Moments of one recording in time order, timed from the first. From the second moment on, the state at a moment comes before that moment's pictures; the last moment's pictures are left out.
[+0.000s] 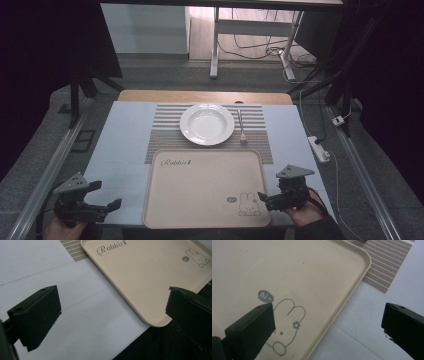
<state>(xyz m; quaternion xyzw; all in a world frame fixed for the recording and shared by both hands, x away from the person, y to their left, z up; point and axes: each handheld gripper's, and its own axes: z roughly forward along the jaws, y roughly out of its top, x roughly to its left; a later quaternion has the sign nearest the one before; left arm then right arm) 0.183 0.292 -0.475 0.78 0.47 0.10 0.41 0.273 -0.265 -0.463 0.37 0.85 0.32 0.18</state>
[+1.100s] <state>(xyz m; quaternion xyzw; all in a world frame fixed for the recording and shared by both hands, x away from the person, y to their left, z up) 0.185 0.292 -0.475 0.78 0.48 0.10 0.40 0.311 -0.213 -0.479 0.21 0.91 0.13 0.33</state>
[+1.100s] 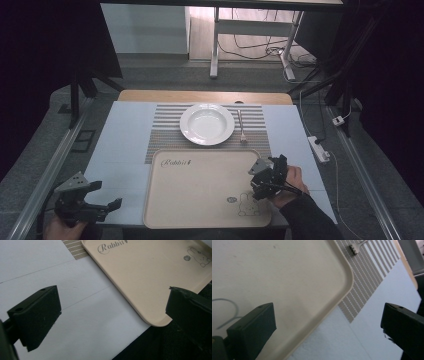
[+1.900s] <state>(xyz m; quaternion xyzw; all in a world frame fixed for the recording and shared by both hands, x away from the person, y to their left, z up) 0.185 0.290 -0.475 0.78 0.47 0.10 0.39 0.370 -0.194 -0.476 0.16 0.90 0.07 0.40</state>
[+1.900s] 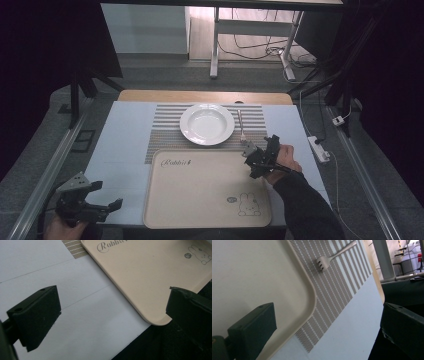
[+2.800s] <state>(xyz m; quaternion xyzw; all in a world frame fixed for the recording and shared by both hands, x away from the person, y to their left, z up) 0.185 0.289 -0.475 0.78 0.47 0.10 0.39 0.418 -0.173 -0.481 0.11 0.91 0.05 0.39</state>
